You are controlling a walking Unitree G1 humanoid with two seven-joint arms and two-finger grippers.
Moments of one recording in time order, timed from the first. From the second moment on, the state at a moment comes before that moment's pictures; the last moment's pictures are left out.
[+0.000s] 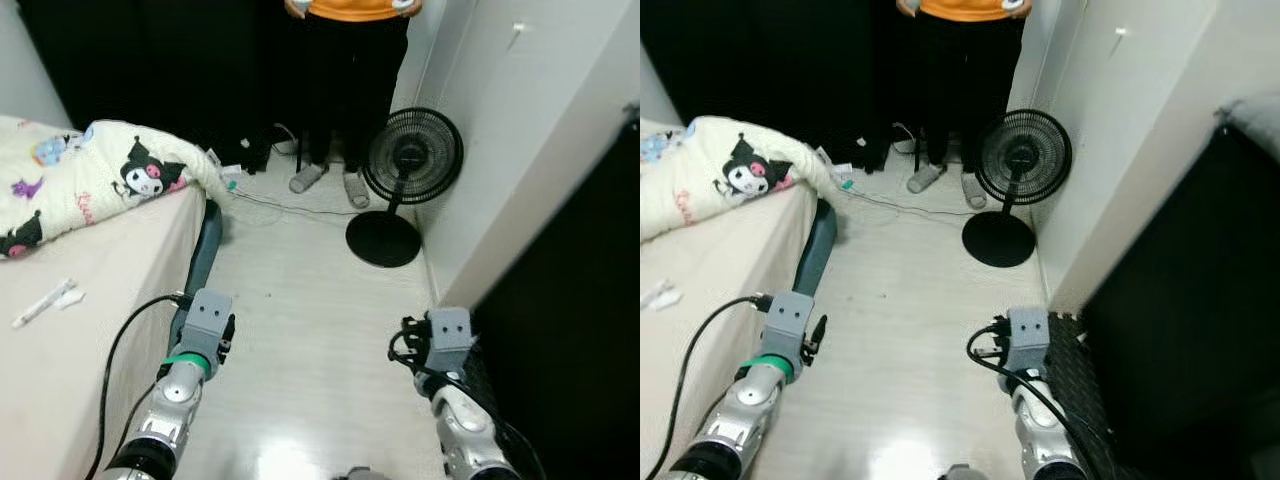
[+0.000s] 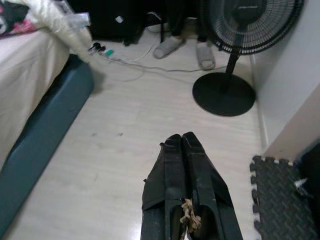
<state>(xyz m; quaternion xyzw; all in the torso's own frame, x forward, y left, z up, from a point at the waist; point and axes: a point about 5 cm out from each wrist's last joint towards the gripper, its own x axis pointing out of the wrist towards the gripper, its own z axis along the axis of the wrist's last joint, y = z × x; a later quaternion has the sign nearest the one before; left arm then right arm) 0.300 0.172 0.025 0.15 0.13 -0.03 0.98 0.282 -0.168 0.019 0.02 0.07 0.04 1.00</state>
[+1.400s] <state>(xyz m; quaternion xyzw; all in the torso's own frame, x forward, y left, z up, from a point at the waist) 0.306 0.146 0.038 0.03 0.13 -0.12 0.98 0.288 -0.158 0.028 0.03 0.04 0.05 1.00</state>
